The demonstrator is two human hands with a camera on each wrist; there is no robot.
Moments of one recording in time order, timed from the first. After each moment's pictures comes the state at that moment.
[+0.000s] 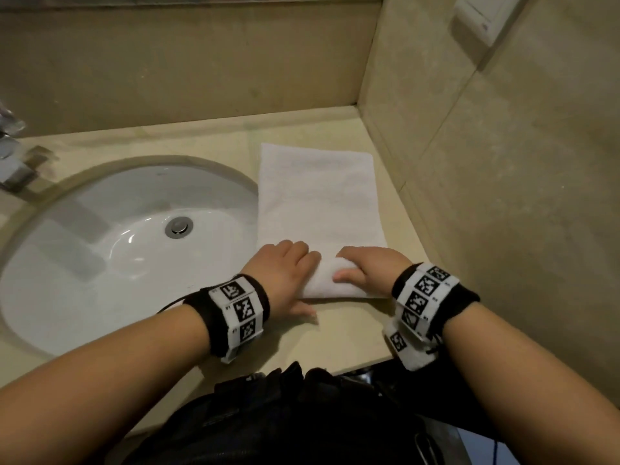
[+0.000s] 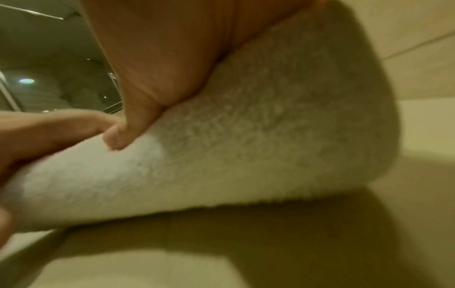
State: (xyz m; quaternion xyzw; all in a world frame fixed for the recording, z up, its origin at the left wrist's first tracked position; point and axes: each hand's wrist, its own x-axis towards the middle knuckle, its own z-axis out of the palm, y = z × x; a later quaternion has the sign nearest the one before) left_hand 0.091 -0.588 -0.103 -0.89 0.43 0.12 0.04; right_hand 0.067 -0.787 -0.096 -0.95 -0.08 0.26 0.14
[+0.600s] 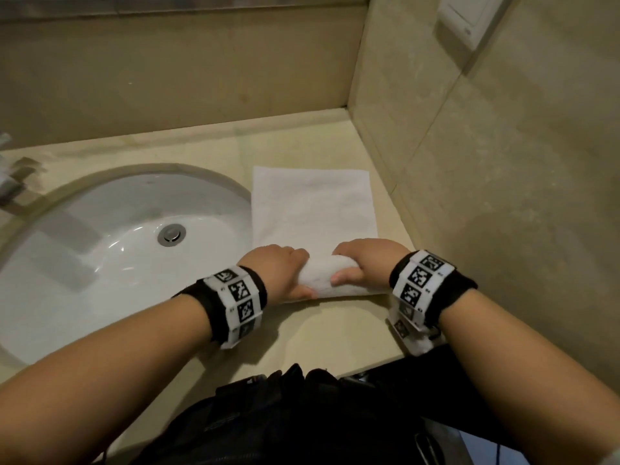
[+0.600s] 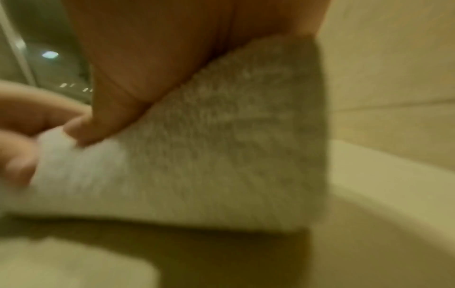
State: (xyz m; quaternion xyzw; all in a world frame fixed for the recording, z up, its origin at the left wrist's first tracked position) left_hand 0.115 -0.604 -0.094 -0.90 0.38 0.21 -0.01; right_hand 0.081 -0.801 -0.087 -0.95 -0.11 0.26 0.12
